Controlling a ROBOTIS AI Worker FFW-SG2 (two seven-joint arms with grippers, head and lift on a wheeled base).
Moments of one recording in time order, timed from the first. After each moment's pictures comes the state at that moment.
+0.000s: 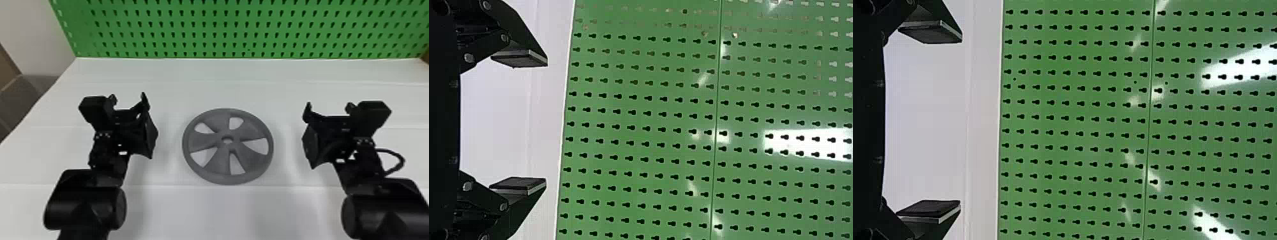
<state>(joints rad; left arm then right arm) -0.05 0.07 -0.01 -1.51 0.12 -0.09 0.04 -0.02 -0.07 -0.07 -1.57 -0.05 -0.01 0.03</state>
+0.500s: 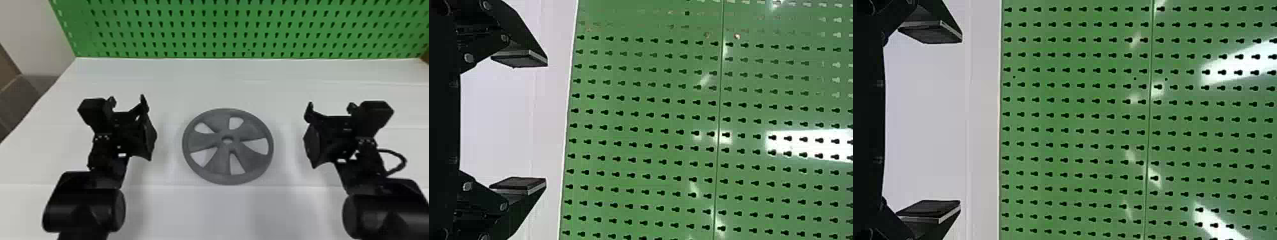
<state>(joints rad) -0.04 0.07 0.00 -1.51 0.12 -0.09 0.04 -0.02 -0.07 -0.08 -1.58 -0.06 -0.01 0.03</state>
